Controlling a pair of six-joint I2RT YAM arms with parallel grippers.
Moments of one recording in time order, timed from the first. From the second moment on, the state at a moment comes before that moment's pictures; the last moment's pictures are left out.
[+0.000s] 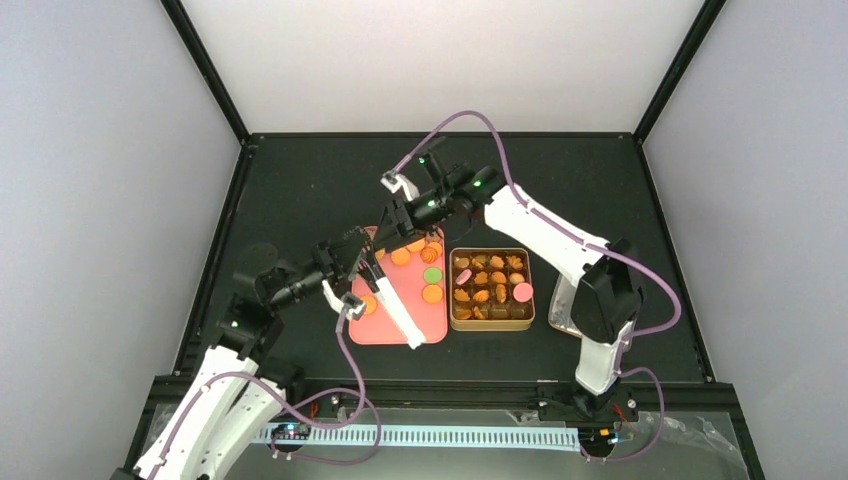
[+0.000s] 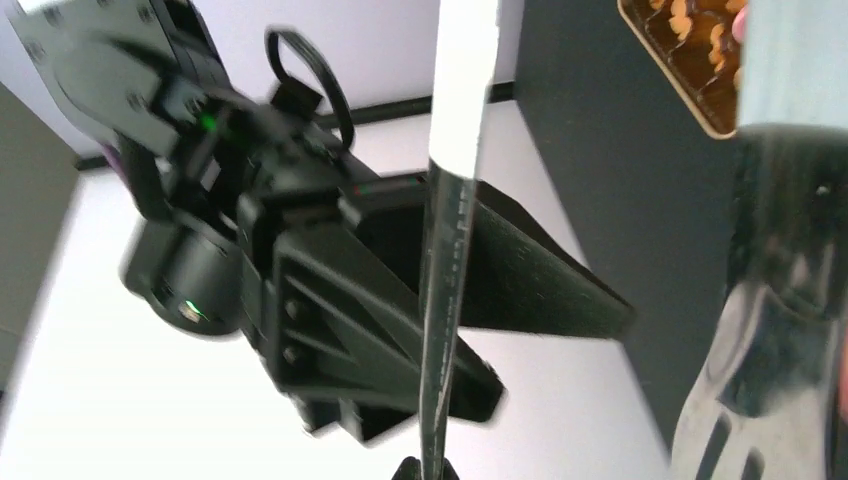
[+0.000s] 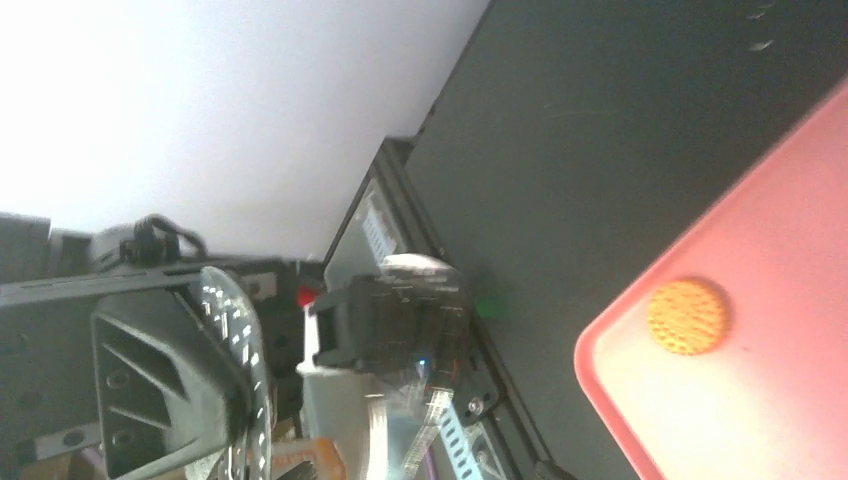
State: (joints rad) left arm -0.31 0.55 0.54 -0.10 0.68 1.82; right arm 0.77 1.85 1.71 -0.64 -0.89 0.57
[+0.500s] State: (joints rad) left arm -0.31 0.97 1.03 -0.62 0.64 0.98; right arm 0.64 1.02 0.96 -0.16 -0.51 0.06
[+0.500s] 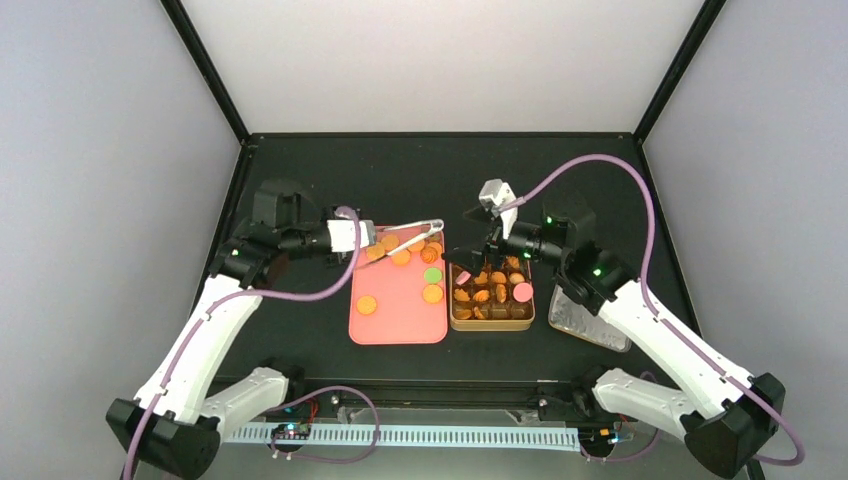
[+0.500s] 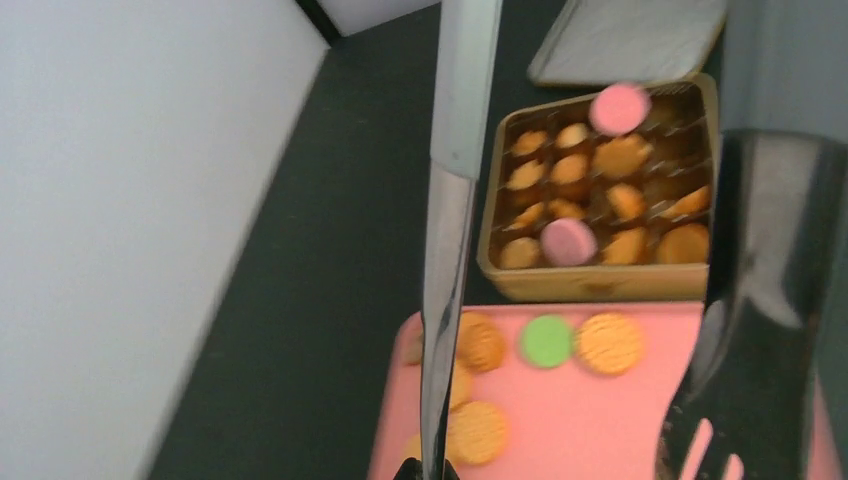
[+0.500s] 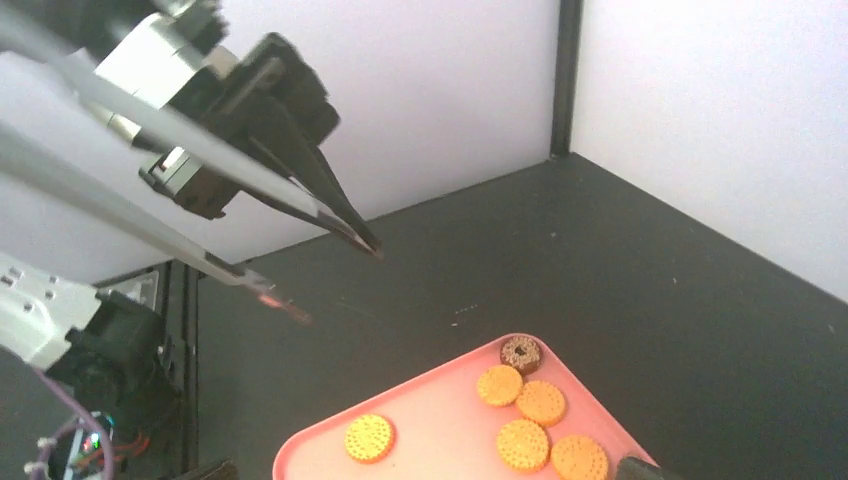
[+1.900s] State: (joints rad) left arm -0.31 1.09 1.11 -0.89 0.91 0.72; right arm 0.73 1.38 1.20 0.13 -1.03 0.18
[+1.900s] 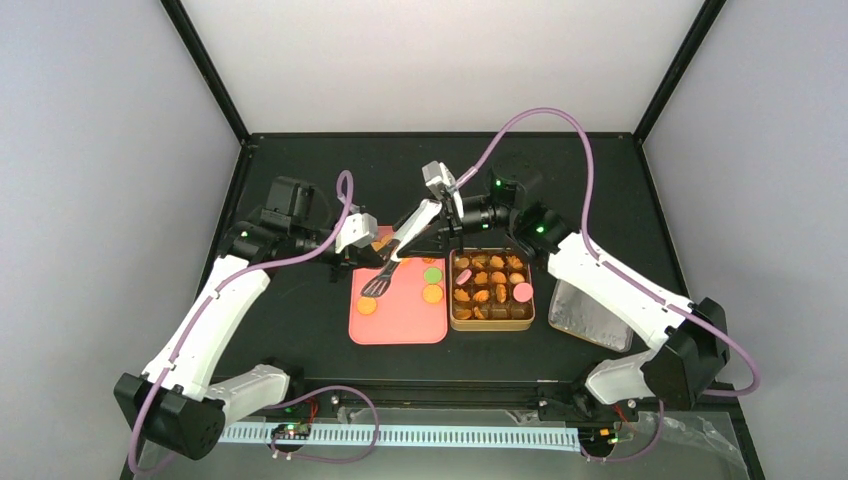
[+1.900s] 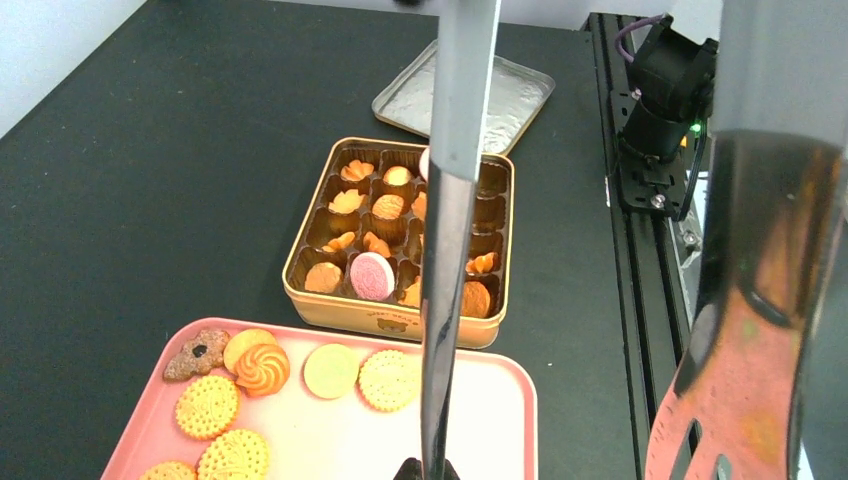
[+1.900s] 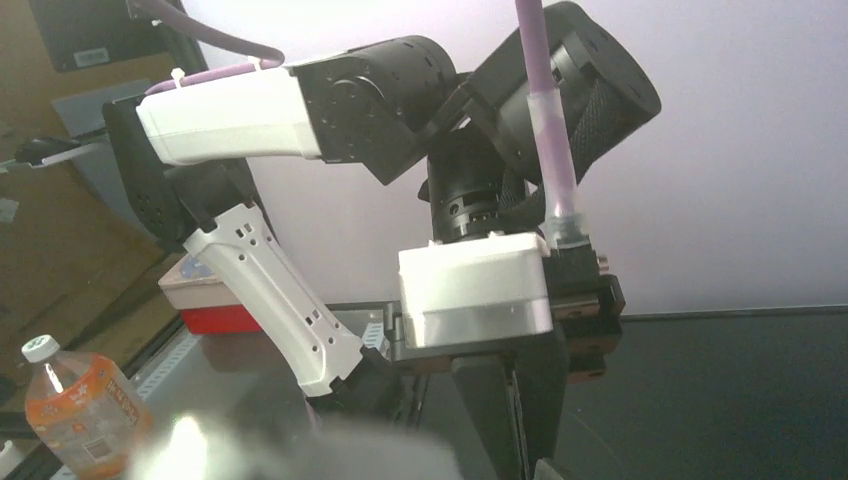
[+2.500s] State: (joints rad) left arm -0.31 1.10 1.12 -0.96 0.89 0.72; right arm 0.73 1.44 1.32 -0.06 -1.03 0.02
